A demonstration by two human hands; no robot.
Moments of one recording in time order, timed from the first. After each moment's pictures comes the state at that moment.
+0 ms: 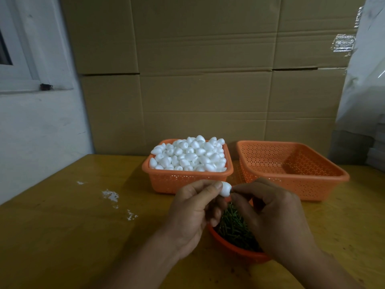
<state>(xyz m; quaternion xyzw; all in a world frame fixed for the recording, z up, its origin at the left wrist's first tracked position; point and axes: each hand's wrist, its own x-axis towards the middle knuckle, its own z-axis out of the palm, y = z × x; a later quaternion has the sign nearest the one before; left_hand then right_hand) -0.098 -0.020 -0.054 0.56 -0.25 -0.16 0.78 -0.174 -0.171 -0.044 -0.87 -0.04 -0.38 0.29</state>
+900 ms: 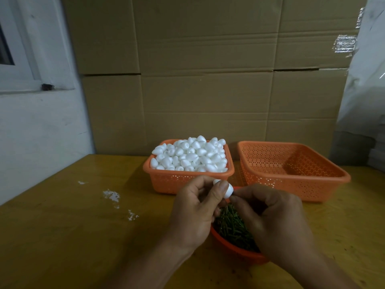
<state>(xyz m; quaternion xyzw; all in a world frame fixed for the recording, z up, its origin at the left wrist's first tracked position) -0.098 -0.024 -0.061 0.63 -0.31 0.02 0.71 -0.176 -0.166 -0.044 -0.85 -0.07 -0.40 0.35</state>
